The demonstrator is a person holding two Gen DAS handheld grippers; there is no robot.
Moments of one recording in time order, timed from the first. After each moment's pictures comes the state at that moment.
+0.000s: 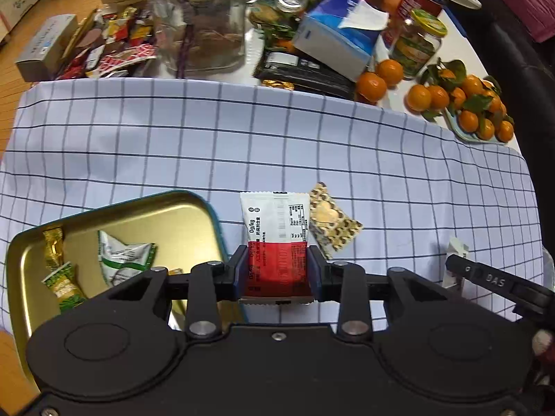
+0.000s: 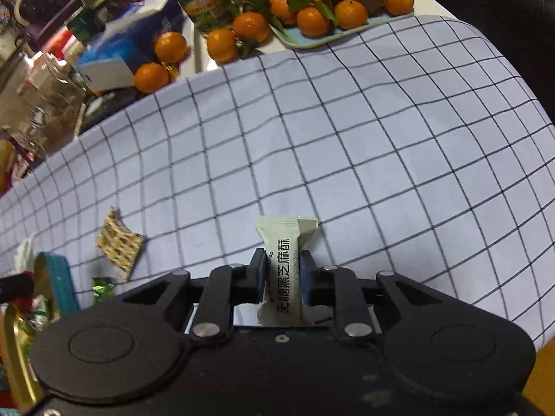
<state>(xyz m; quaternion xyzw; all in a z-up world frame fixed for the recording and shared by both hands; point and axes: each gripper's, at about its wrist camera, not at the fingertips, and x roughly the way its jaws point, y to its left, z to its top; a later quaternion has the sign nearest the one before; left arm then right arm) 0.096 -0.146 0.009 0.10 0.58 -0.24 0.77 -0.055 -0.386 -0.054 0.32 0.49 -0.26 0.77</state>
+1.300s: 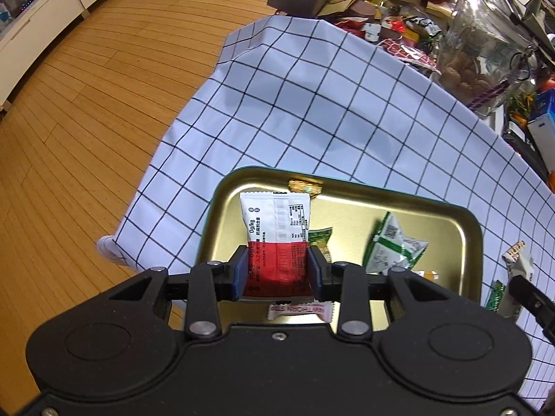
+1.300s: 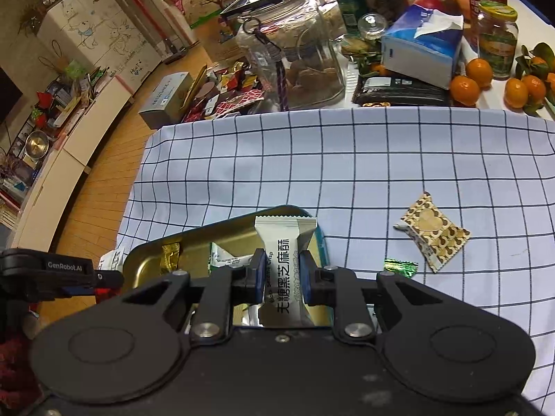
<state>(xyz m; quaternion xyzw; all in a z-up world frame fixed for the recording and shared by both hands) 0.143 0.075 -0.002 0.01 0.60 -0.02 0.80 0.054 -0.175 0.004 0.25 0.45 -0.03 0.86</state>
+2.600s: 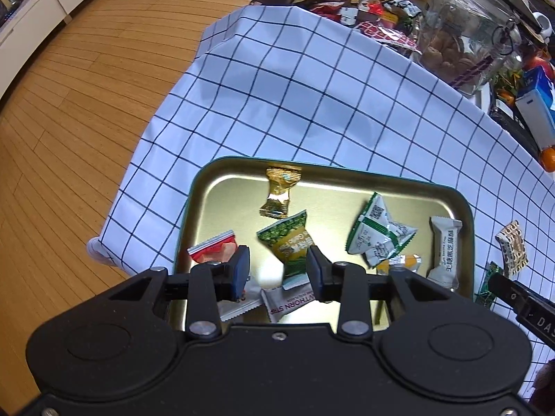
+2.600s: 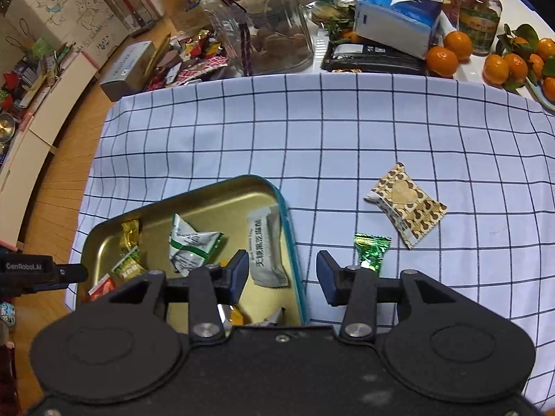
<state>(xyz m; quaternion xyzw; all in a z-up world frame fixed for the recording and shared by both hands) 0.138 0.054 -0.005 0.03 0.60 -0.05 0.79 0.056 -0.185 -0.019 0.22 0.51 -0.09 0.83</state>
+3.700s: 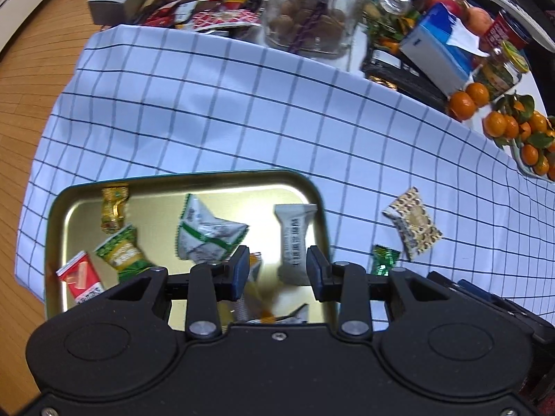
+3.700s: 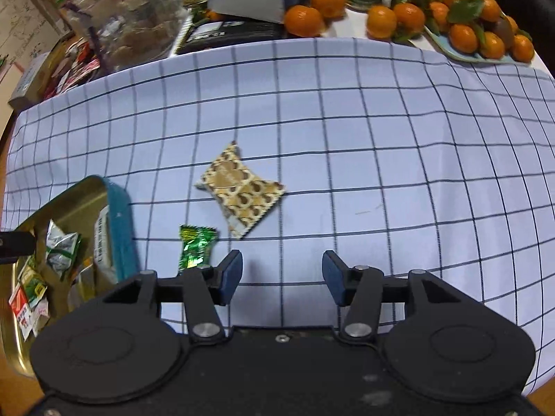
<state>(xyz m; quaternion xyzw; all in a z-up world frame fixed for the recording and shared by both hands) 0.116 -0.090 -0.010 0.07 0.61 -0.16 0.77 0.018 -0.287 -0.066 0.24 0.54 -0.19 0.79</state>
